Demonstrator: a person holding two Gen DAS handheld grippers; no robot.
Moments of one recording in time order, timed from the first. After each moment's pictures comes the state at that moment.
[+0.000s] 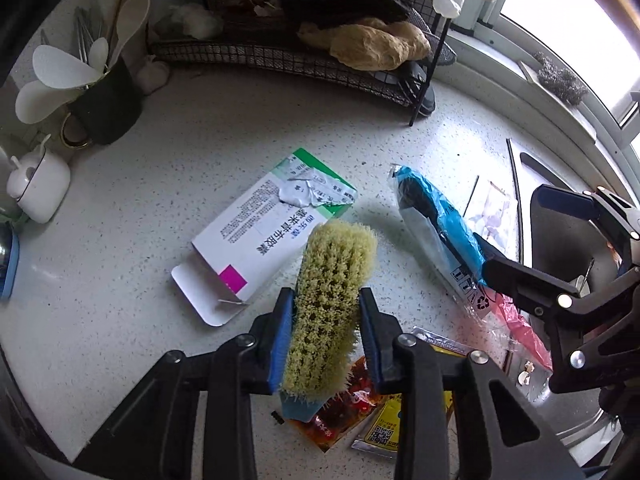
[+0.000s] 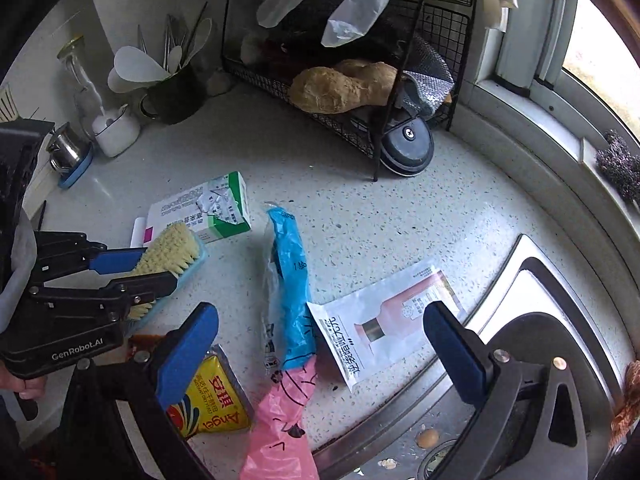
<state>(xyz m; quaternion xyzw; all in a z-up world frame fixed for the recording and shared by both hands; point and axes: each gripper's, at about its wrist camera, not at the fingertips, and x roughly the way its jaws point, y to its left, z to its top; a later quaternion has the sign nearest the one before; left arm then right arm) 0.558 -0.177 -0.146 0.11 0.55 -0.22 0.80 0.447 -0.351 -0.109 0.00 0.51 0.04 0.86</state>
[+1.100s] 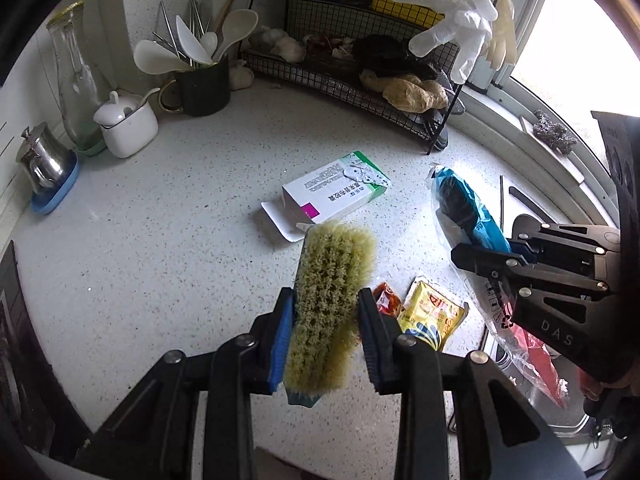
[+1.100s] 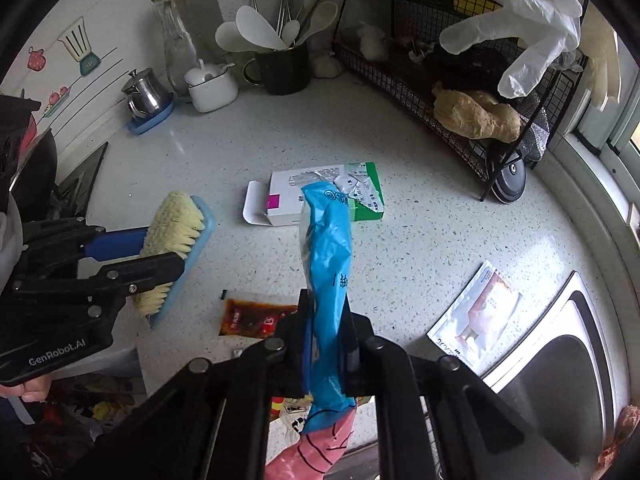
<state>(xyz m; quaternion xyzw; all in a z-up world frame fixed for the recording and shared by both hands) 0.472 -0.094 -0.100 0.03 0.50 -0.17 0.85 0.413 -0.269 -0.085 -0.06 0.51 0.15 0.84</state>
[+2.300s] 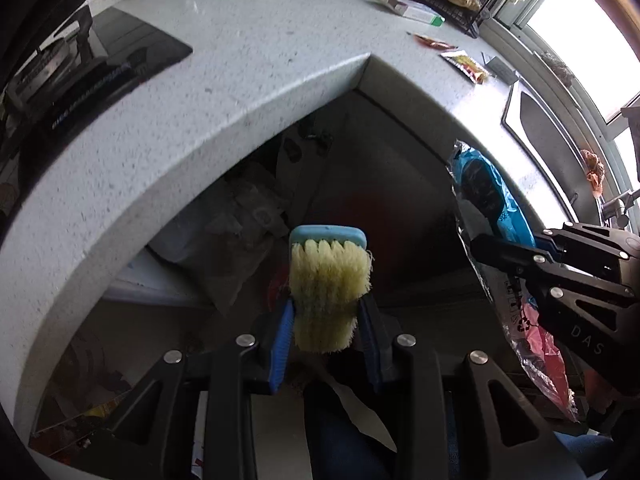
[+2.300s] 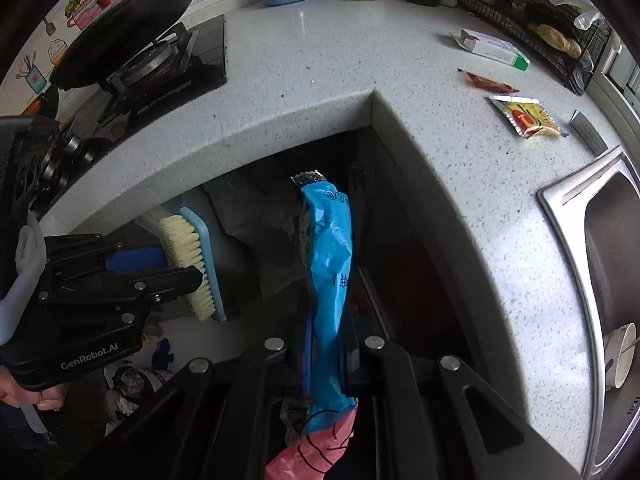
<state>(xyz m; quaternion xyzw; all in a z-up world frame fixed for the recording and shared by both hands) 0.188 0.066 -0.213 -0.04 0.59 -0.12 0.80 0.158 -0.124 -0.170 -0.08 0.57 0.19 0.80</state>
